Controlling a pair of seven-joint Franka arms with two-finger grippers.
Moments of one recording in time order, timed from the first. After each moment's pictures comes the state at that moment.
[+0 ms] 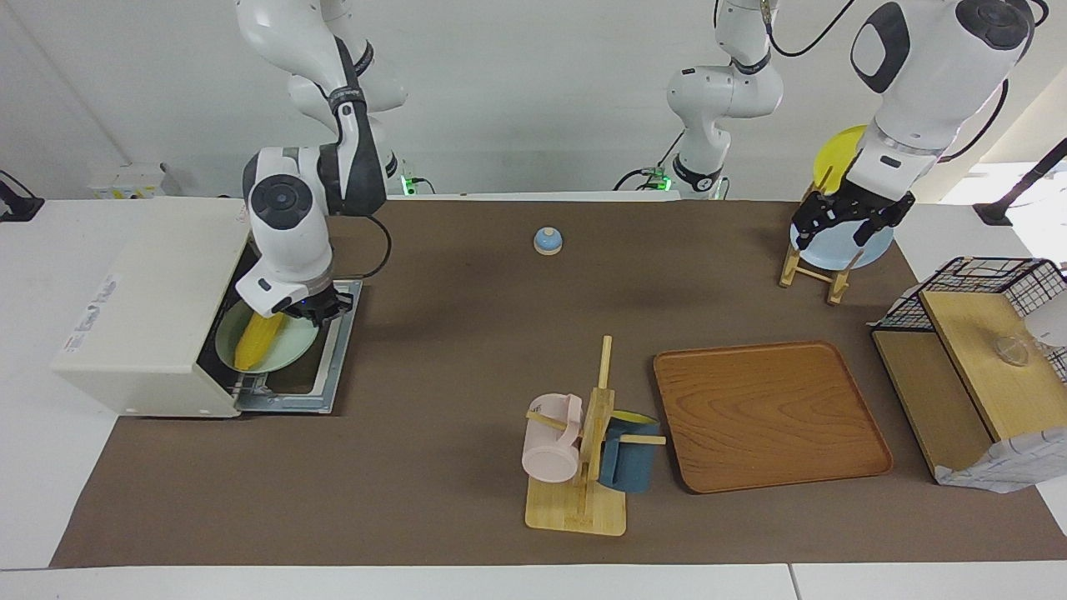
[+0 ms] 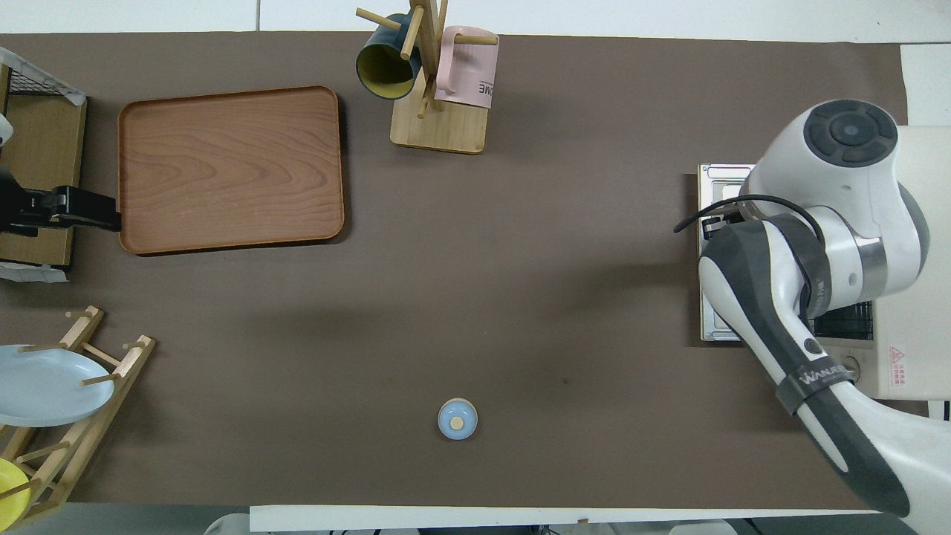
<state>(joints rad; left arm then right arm) -0.14 -0.11 0.03 -1.80 0.01 1.70 -0.07 0.23 0.14 -0.06 -1.91 -0.20 1.89 0.21</state>
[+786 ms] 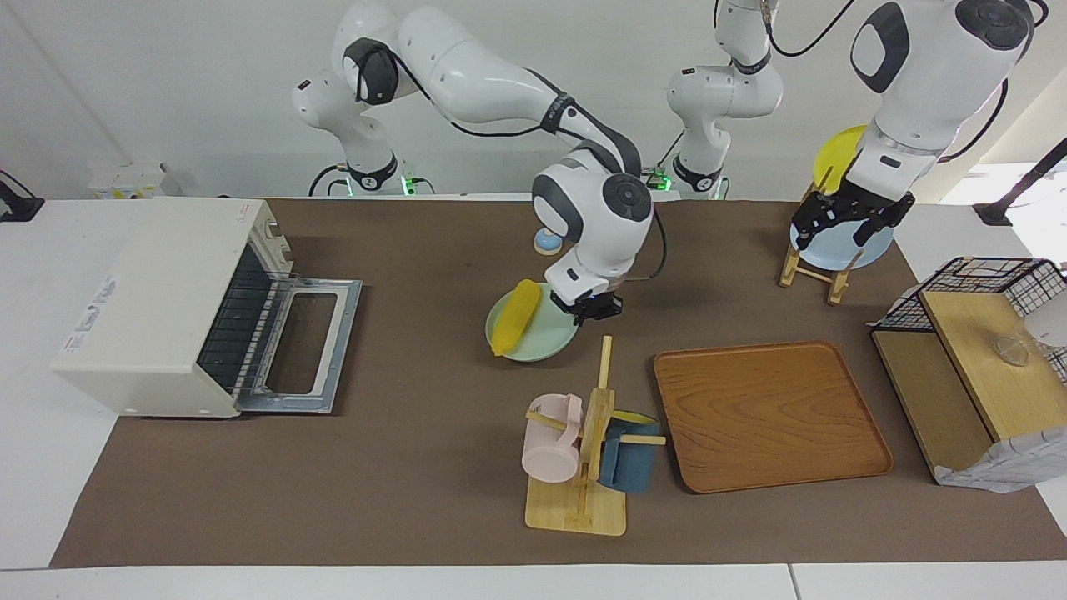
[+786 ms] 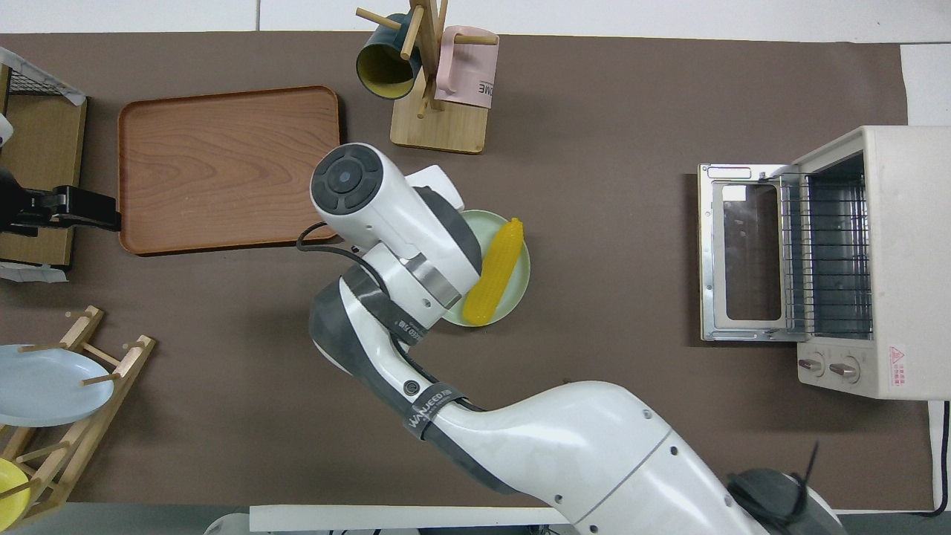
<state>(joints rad) -0.14 -0.11 0.03 -1.81 0.01 1.70 -0.07 0.77 0.80 -0.01 -1.12 0.01 1.81 1.00</state>
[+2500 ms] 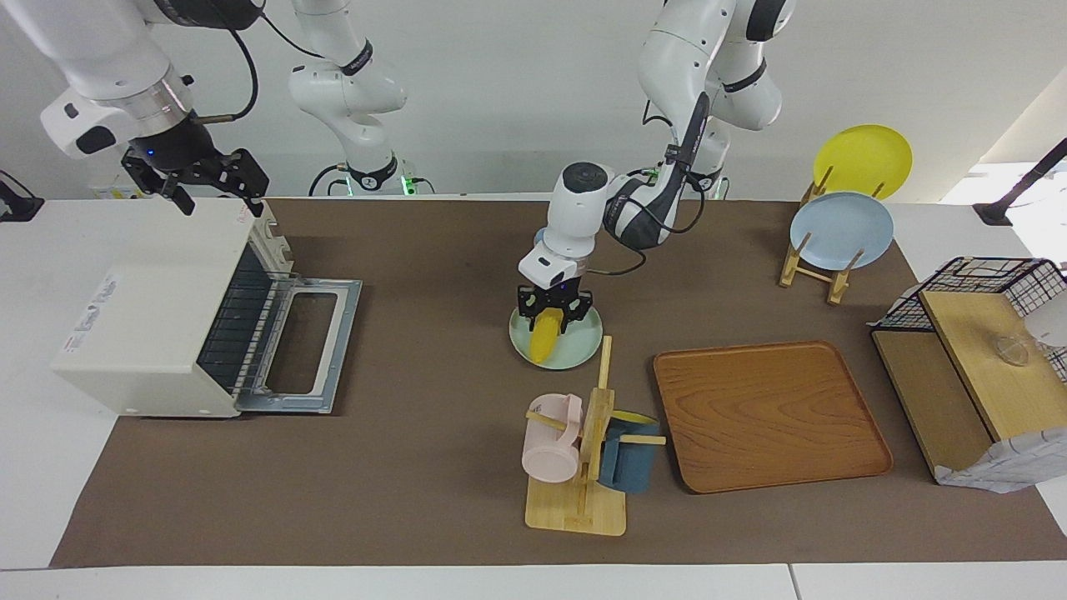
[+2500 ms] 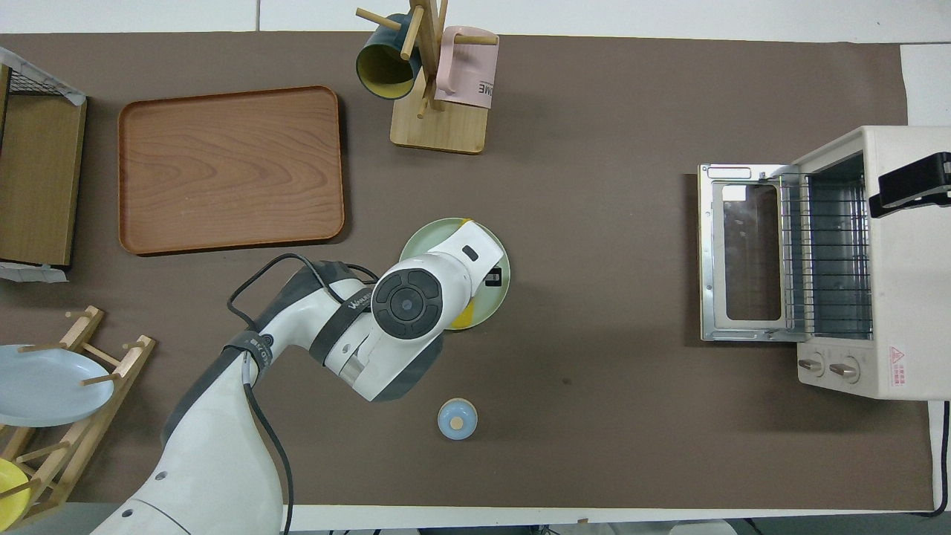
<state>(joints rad) -0.81 0.31 0.00 -2.06 0.01 2.61 -0.68 0.03 0.03 -0.08 -1.46 -0.02 1.39 -0.01</state>
